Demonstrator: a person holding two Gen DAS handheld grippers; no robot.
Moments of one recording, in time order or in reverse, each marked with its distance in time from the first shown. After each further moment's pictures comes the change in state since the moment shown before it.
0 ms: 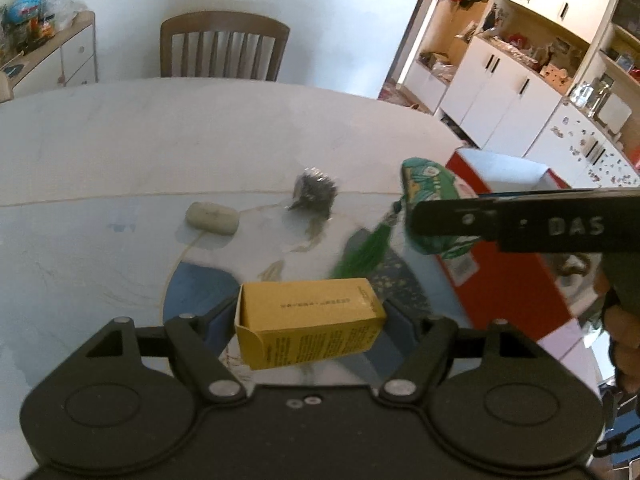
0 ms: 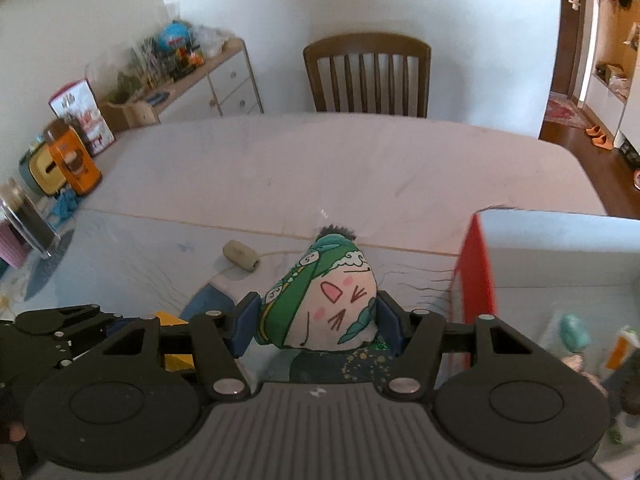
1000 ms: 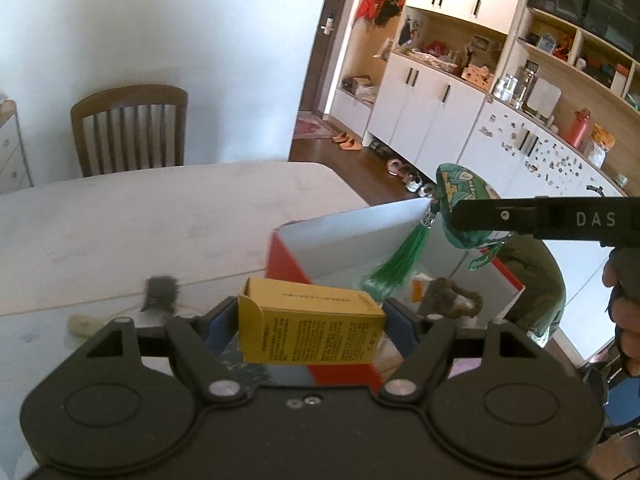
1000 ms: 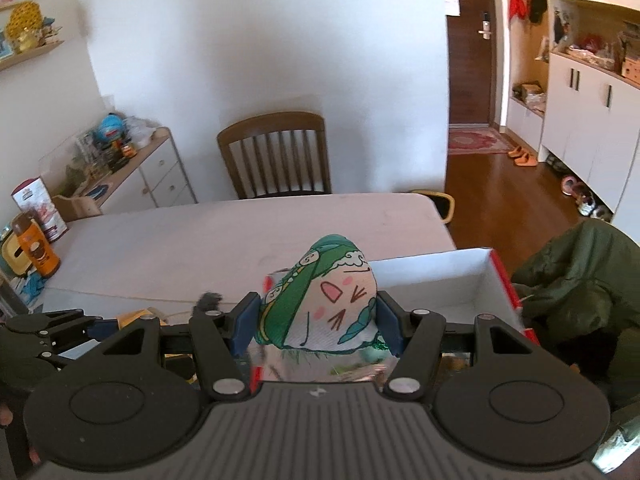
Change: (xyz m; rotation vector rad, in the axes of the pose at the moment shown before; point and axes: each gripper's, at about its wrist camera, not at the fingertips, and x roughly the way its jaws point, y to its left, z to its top) left arm -0.019 -0.151 0.045 0.178 -0.112 -0.123; right arm -0.139 -0.126 -0.003 0.128 -0.199 -0.155
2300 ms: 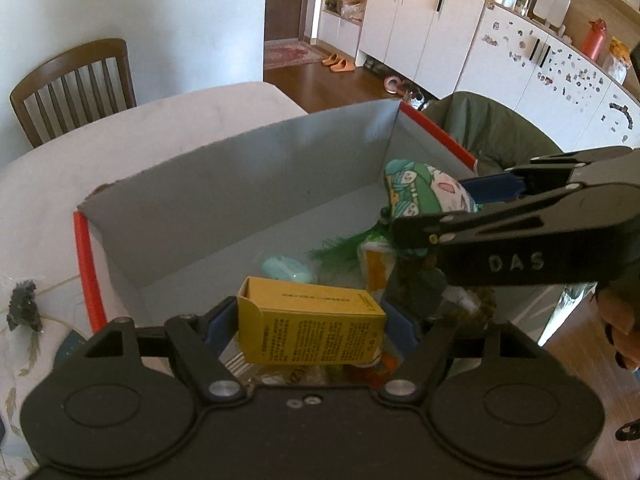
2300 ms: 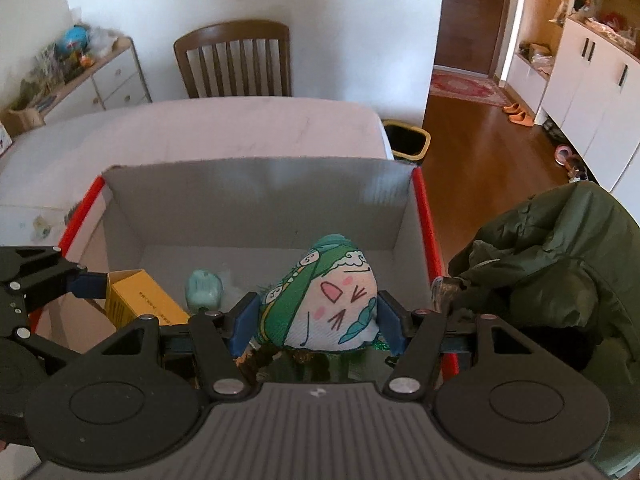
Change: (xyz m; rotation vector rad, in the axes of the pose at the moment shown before) left arm 0.163 -0.097 0.000 0.105 0.237 0.058; right arm 0.111 -0.124 -0.036 -0.123 0.238 -0.051
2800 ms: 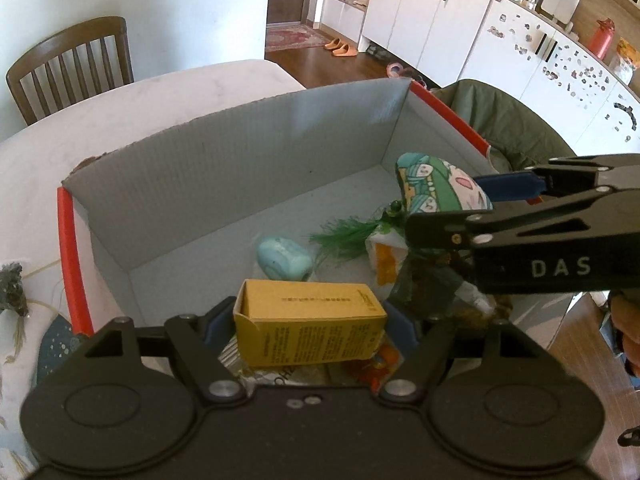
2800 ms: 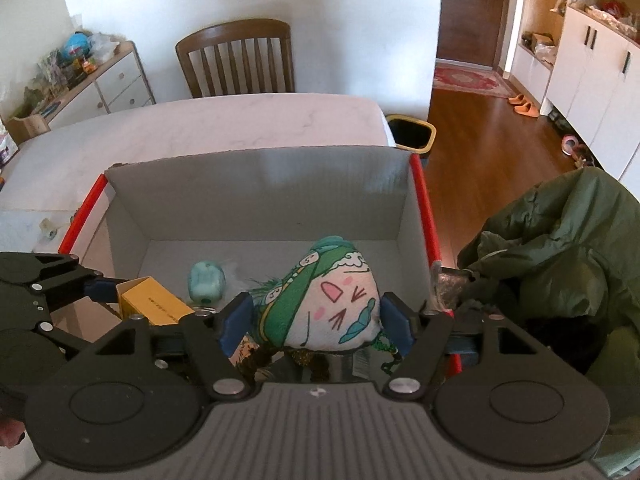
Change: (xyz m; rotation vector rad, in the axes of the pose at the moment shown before) left arm 0.014 0.001 0.002 -0.027 0.046 -0.010; right arm -0.002 -0.013 -0.004 0.038 0.001 0.032
